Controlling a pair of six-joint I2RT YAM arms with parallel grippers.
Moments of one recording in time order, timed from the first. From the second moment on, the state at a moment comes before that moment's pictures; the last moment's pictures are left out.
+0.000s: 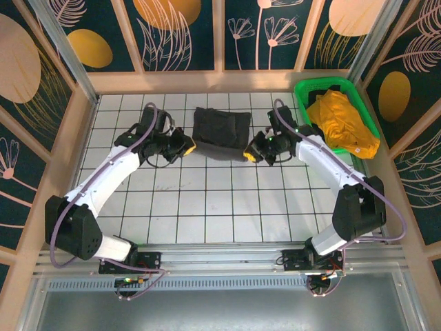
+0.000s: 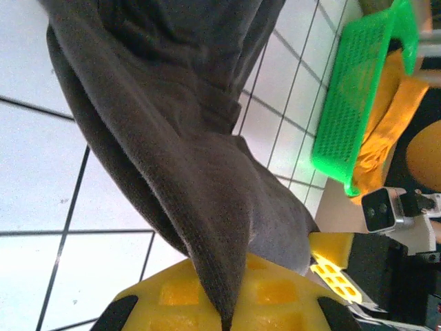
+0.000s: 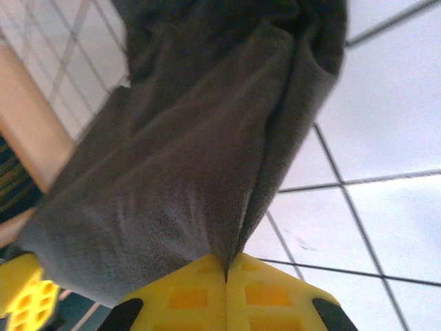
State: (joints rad) left arm -0.37 1.44 1.21 -0.58 0.46 -1.06; right arm 0.40 1.56 1.28 -0.73 -0.54 1.07
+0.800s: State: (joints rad) left arm -0.23 2.36 2.08 -0.38 0.49 -1.17; right arm 0.21 2.51 2.39 -0.74 -0.45 0.99
